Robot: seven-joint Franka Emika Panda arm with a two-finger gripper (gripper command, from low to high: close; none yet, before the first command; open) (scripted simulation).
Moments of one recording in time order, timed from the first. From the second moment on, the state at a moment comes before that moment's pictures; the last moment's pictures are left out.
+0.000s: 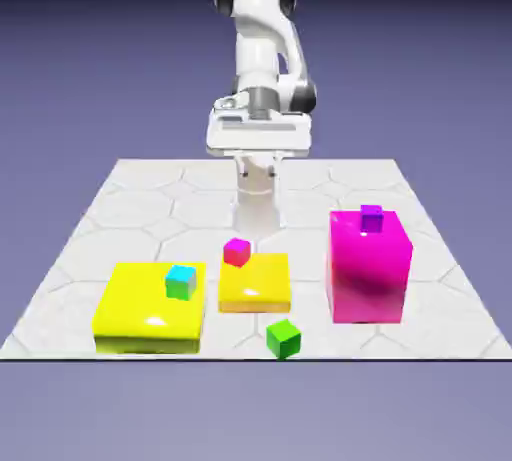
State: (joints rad) arm 0.01 -0.53 0.01 -2.77 -0.01 2.99 0.74
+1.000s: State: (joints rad) arm 0.09 0.47 0.15 -1.68 -0.29 1.86 0.65
